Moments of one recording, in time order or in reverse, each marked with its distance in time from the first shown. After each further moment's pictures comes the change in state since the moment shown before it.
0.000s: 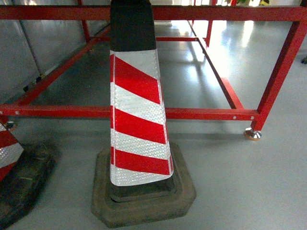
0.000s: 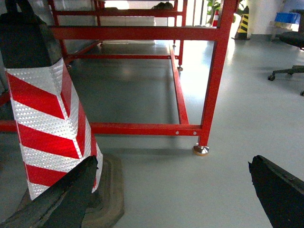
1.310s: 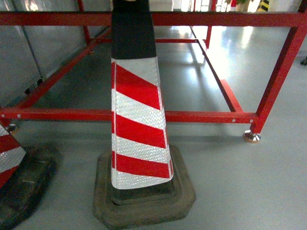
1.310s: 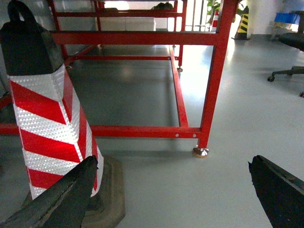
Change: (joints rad) left arm 0.000 0.000 0.000 -0.002 0.000 0.000; right arm 0.000 0.000 0.000 -0.001 0.002 0.000
